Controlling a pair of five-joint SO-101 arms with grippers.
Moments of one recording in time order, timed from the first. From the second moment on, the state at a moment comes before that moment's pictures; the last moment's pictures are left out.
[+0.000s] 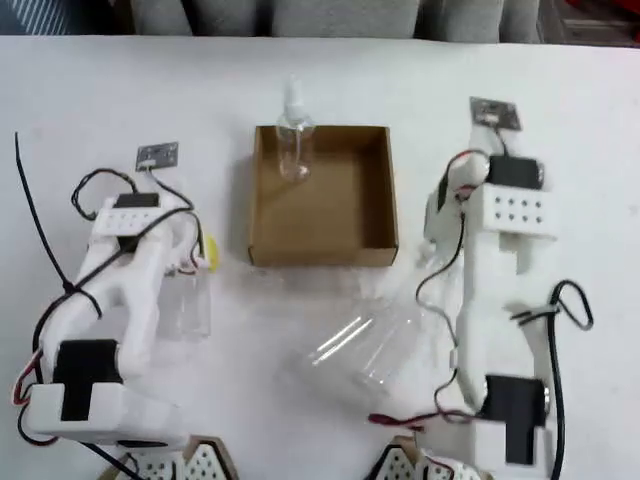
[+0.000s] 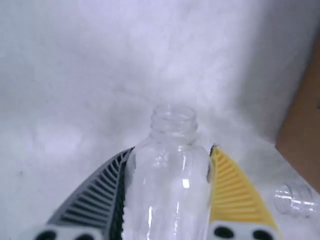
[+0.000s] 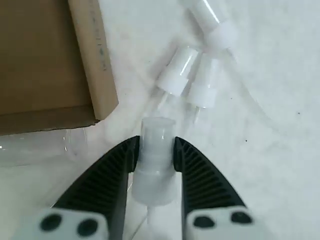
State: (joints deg) left arm -8.1 0.8 32.8 60.1 10.5; right arm 2.0 -9.5 11.8 84.0 -0.5
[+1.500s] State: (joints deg) left arm -9.5 -5.1 38.7 57.3 5.8; right arm -3.1 -34.4 54.2 43.3 -0.1
